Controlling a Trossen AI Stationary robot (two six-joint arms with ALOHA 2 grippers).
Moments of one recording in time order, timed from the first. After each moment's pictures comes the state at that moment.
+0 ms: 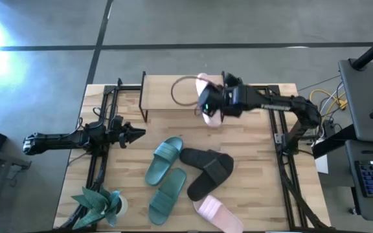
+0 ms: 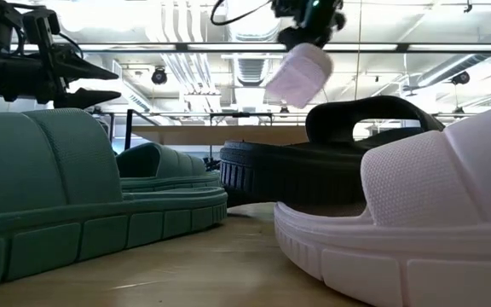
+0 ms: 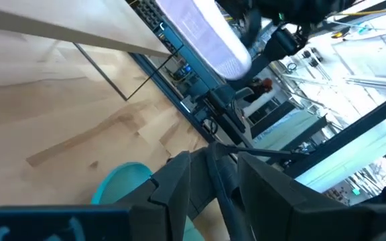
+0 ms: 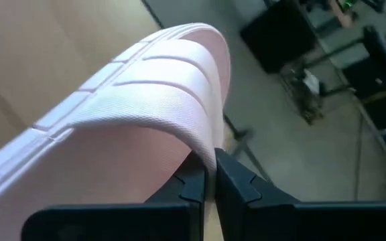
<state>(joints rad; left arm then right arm) 0.08 0.16 0.01 0.10 -0.09 -0.83 -0.15 1.72 1.72 -1.07 0.85 0.15</state>
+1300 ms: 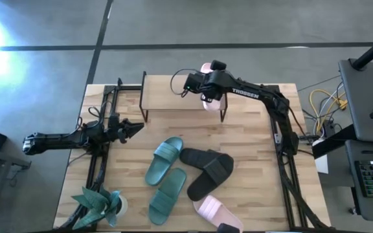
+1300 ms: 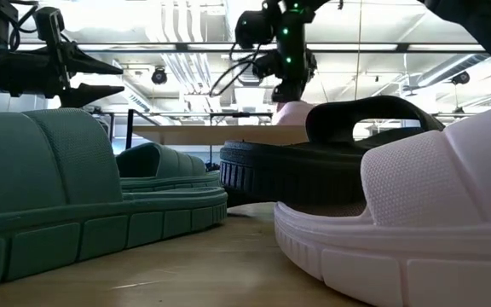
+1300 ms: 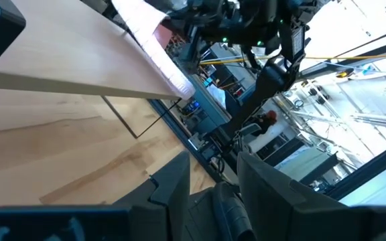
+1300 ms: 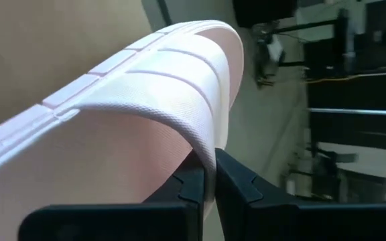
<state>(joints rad) 0.08 0.17 0.01 0.19 -0.23 -0.83 -0.35 2.07 2.06 -1.31 0.89 -0.07</state>
